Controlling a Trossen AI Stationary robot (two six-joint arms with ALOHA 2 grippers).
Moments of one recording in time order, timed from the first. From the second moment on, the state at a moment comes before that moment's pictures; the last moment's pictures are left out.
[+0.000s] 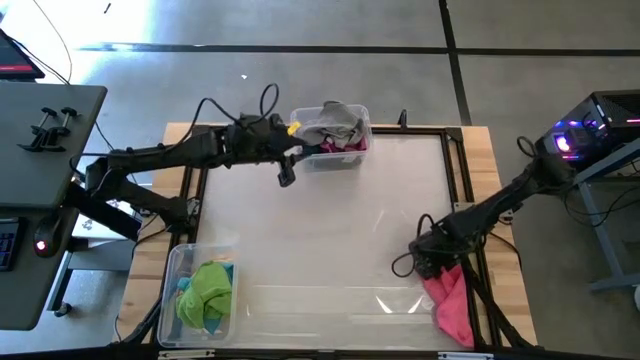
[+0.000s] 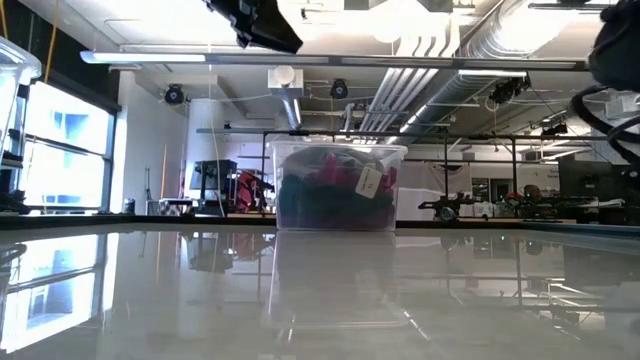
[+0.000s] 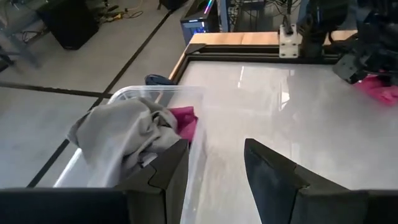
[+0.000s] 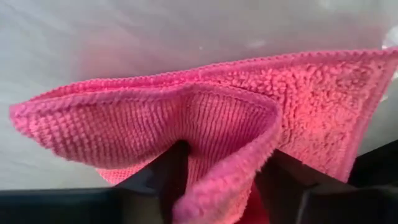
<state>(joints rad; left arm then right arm) 0.25 1.32 1.20 -0.34 -0.13 0.16 0.48 1.23 0.43 -0.68 -0.45 1.53</state>
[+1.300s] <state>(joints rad) -0.11 1.52 1.20 0.18 -0.18 0.06 0.24 1.24 0.90 0.17 0.33 0.69</state>
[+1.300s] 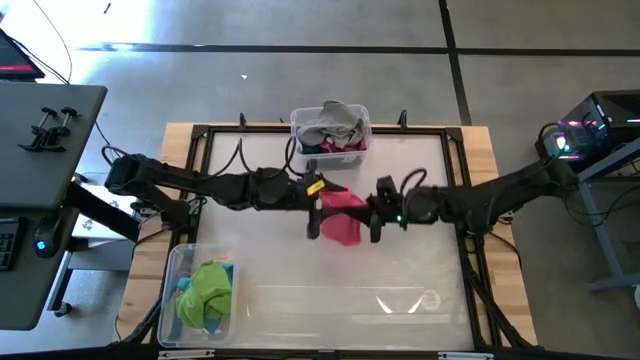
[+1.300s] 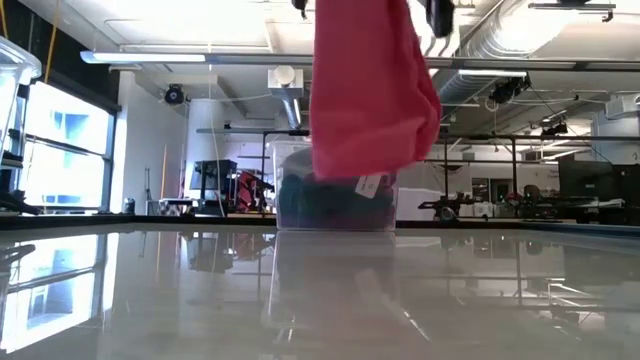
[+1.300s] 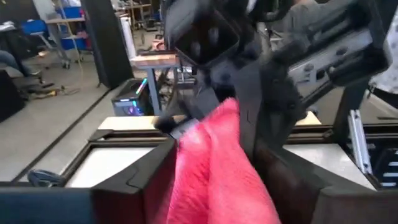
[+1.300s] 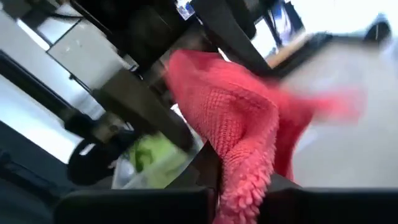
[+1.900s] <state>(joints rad) -0.12 1.56 1.20 0.18 -0.05 -0.12 0.10 1.24 1.18 -0.06 0.13 0.39</state>
